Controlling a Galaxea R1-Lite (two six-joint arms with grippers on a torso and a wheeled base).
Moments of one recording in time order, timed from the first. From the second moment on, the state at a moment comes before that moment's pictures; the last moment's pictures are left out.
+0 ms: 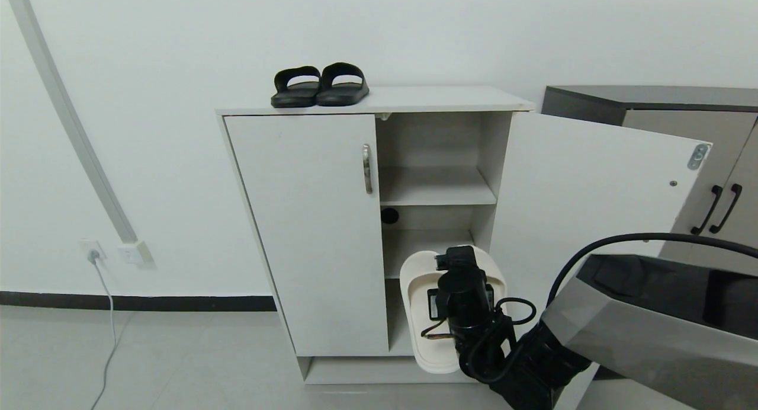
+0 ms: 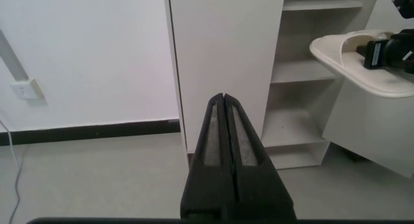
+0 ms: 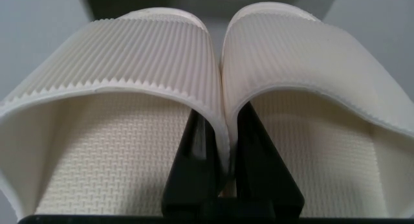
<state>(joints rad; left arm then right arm) 0.00 0.00 0.00 0.01 -0.04 0.02 0.80 2.32 -1.01 -1.00 -0.73 0.19</state>
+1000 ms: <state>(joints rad) 0.00 0.00 0.00 0.01 -0.04 0.03 0.81 2.38 -1.02 -1.01 -0.73 0.20</state>
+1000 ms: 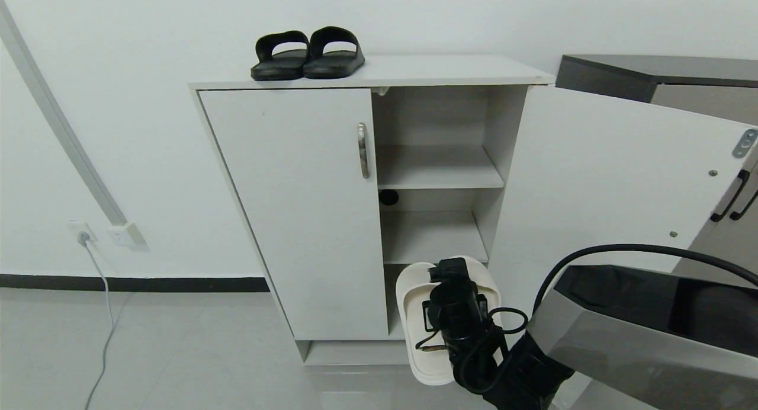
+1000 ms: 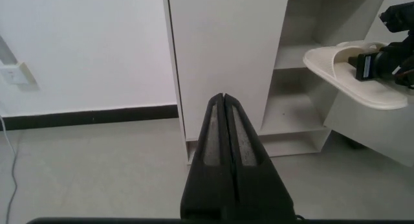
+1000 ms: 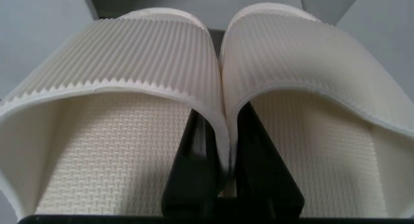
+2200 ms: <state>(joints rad) 0.00 0.00 0.00 0.01 -0.04 0.02 0.79 2.49 -1.05 -1.42 -0.73 0.03</state>
